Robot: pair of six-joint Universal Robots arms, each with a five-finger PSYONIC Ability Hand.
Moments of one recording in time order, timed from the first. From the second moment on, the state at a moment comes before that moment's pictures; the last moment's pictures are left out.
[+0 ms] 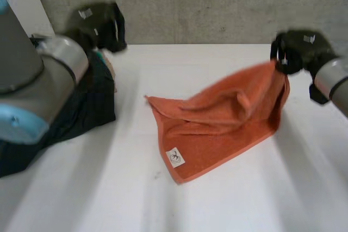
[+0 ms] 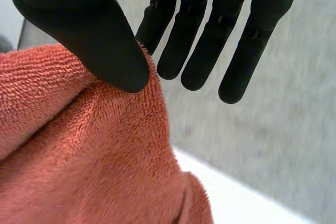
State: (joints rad) left arm 4.27 -1.88 -1.19 3.13 -1.56 3.07; right arm 1.71 -1.23 1.37 -0.10 1.24 3.06; left_hand 1.18 1.19 1.18 1.19 0.97; right_hand 1.12 1.18 1.19 1.20 1.00
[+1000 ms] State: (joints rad) left arm 4.25 -2.03 -1.36 3.18 -1.48 3.26; right arm 1.84 -0.79 1.15 0.13 1.05 1.83; left_hand 0.27 0.25 0.27 0.25 0.07; right_hand 1.02 1.03 1.01 1.01 0.82
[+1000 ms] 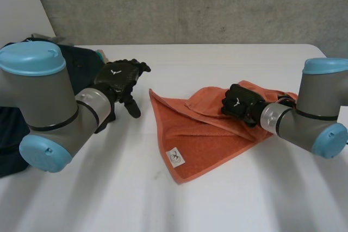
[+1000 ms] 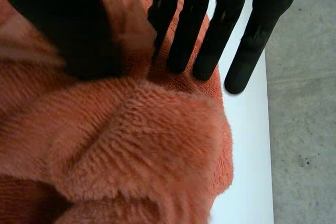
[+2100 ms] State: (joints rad) left arm 4.19 -2.43 -0.66 2.95 -1.70 3.37; right arm 1.80 -1.33 1.06 0.18 1.24 2.97; left_hand 1.18 1.19 1.18 1.19 0.98; right_hand 1.13 1.18 1.19 1.20 0.99
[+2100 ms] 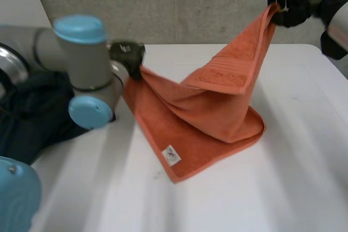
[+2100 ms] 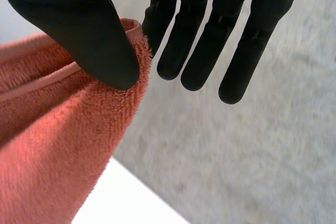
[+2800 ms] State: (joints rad) left arm 4.22 -2.18 -1.15 3.29 -1.60 3.44; right arm 1.73 -0.88 1.02 0.17 1.43 2.89; left_hand 1.18 1.20 1.19 1.20 0.98; right_hand 1.13 1.18 1.19 1.20 1.00
